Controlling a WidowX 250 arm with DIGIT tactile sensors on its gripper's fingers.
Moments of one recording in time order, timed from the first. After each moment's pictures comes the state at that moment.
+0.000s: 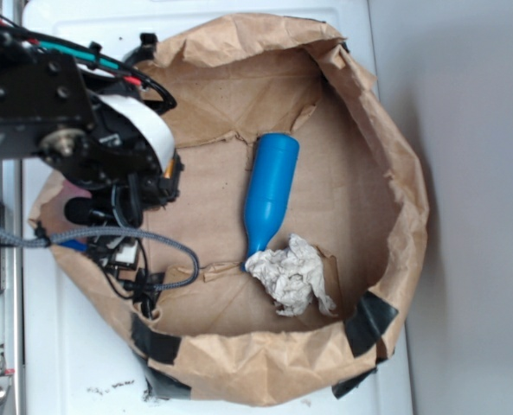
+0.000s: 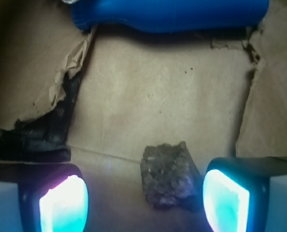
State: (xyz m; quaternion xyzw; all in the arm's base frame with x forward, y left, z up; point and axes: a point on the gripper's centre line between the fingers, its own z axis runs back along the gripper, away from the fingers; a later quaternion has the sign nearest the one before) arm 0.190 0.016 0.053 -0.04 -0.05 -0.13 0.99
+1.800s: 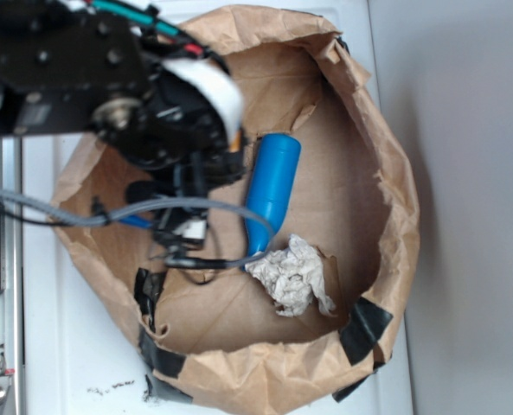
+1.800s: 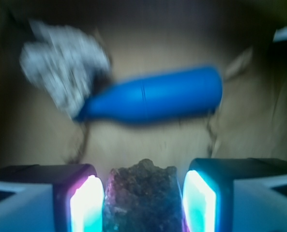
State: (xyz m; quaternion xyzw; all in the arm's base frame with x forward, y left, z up) arm 0.247 0.013 0.105 -0.04 -0.11 -0.10 0.99
